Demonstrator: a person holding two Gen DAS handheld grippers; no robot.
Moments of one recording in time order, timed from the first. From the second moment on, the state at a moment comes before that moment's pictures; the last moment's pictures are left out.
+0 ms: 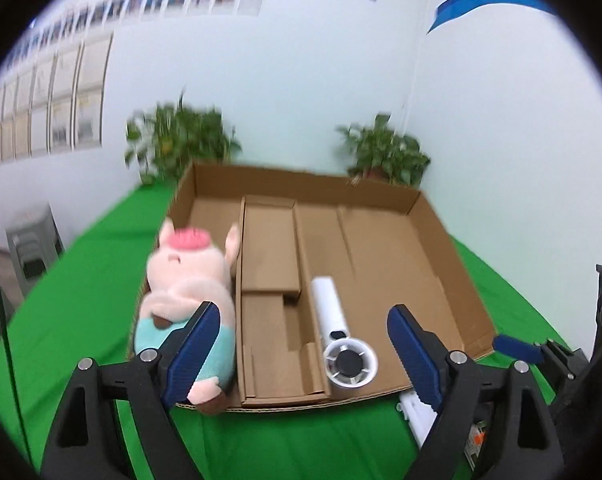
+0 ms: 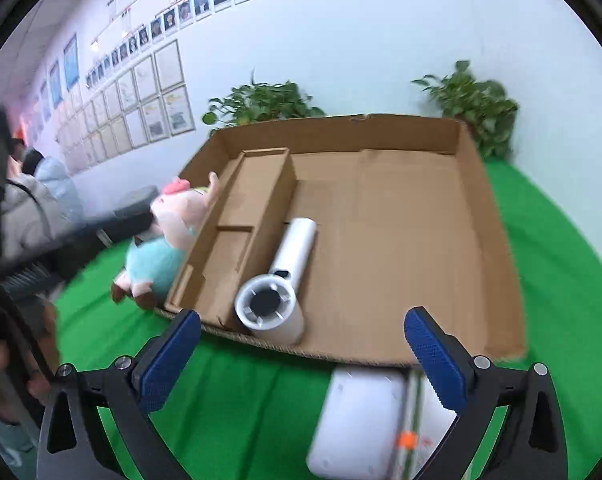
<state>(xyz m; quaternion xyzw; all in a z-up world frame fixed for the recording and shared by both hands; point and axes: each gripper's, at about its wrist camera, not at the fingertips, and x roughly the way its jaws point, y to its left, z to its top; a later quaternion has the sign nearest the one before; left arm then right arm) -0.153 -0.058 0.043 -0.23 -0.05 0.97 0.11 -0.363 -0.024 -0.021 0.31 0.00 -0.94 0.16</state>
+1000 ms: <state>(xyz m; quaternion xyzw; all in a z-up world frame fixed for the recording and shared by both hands) -0.084 -0.024 0.004 -0.24 -0.02 0.97 0.07 -0.267 0.028 -0.053 0.31 0.00 -0.94 0.12</state>
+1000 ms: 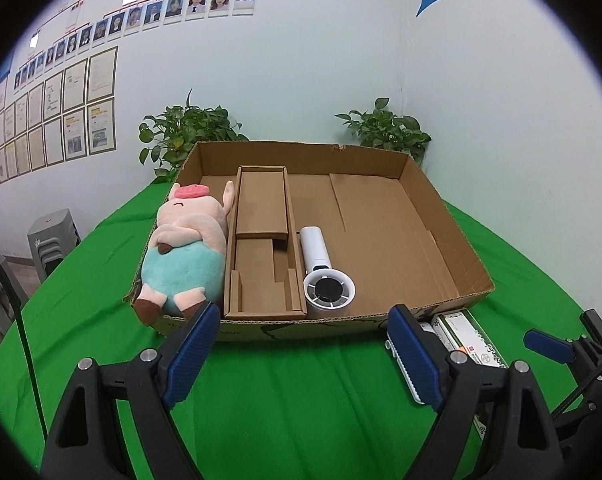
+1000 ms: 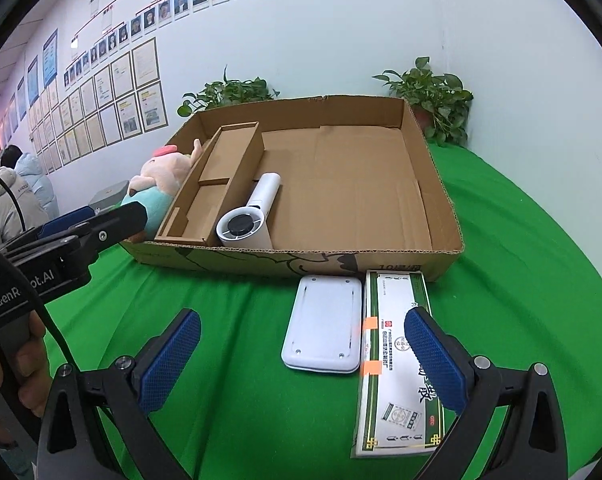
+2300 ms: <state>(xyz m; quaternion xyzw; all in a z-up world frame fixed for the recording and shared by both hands) -0.081 -0.044 -0.019 -0.29 -0.02 0.96 0.03 -0.258 0.035 -0.068 0.31 0.00 -0.94 0.15</state>
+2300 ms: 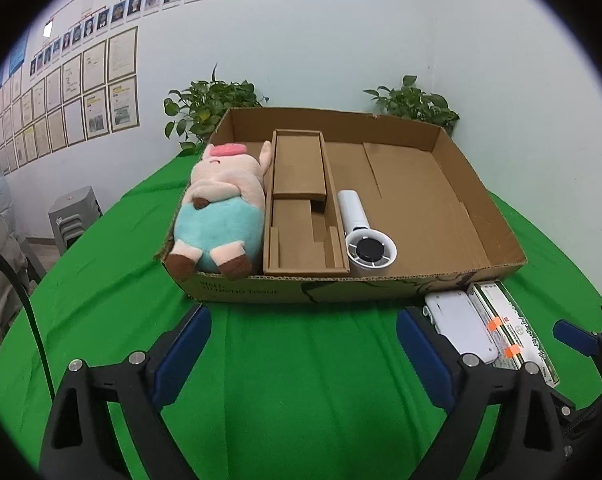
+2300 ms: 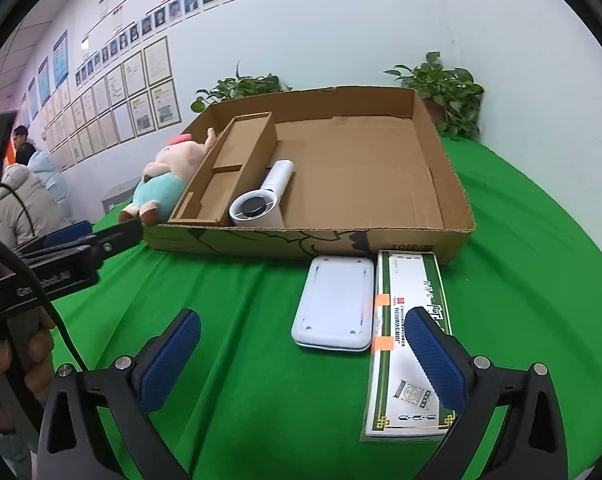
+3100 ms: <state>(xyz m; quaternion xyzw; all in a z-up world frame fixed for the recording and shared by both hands) -0.120 -0.020 -0.042 -0.37 -0.05 0.92 0.14 -0.309 0.039 -0.116 0.43 -0.01 -0.89 0.15</state>
